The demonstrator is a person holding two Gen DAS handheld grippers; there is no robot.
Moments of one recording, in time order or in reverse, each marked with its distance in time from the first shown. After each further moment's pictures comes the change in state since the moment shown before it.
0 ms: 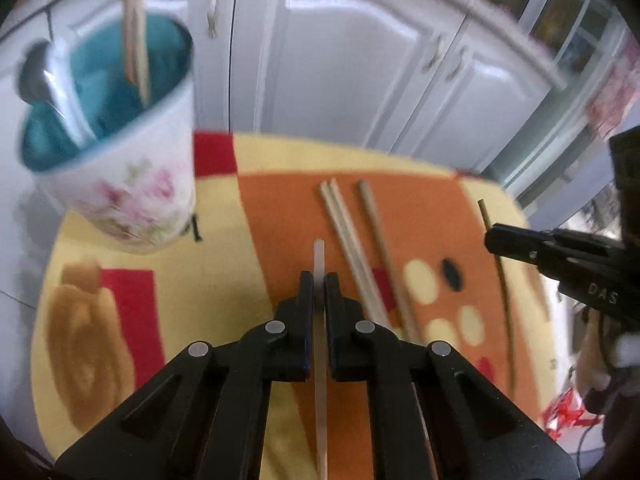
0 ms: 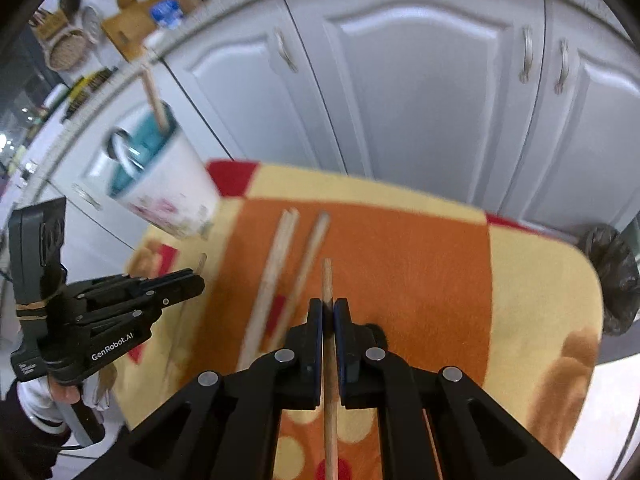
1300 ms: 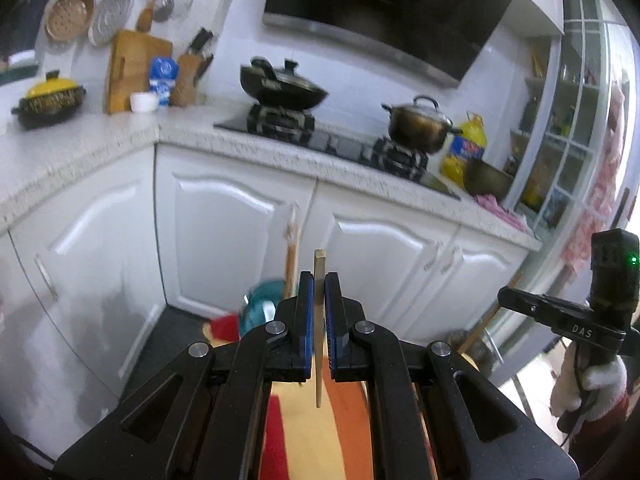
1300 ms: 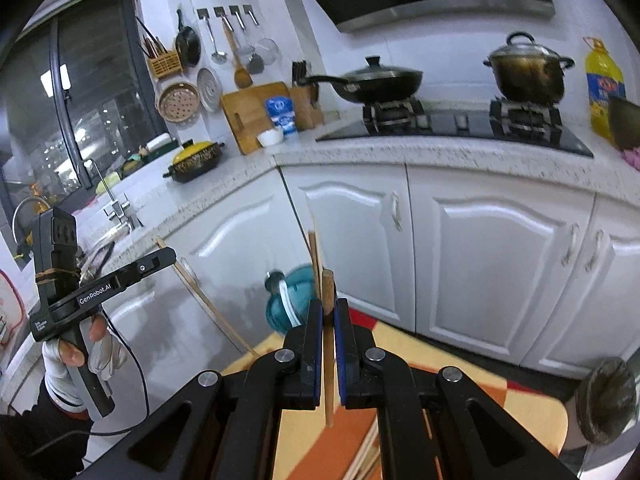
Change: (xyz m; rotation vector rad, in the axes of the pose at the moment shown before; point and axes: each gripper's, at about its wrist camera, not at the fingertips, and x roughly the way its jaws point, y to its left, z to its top) left arm -0.248 0.071 0.044 -0.120 -0.552 0.060; right arm -0.154 0.120 0.074 -0.221 -0.363 0.167
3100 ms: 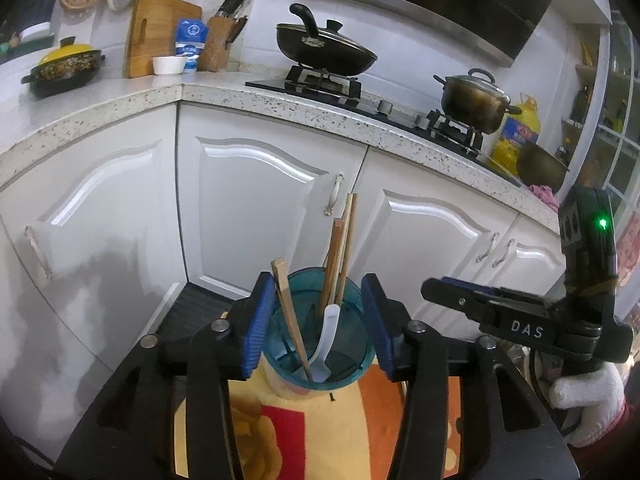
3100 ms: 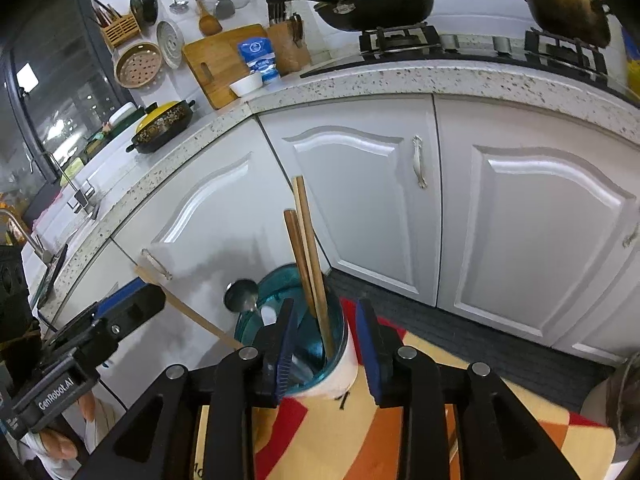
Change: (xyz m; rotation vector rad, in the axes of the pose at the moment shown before) left arm 0.096 0.022 -0.025 -0.060 0.094 0.134; right arm 0.173 -0.016 0.014 0.086 0.200 0.005
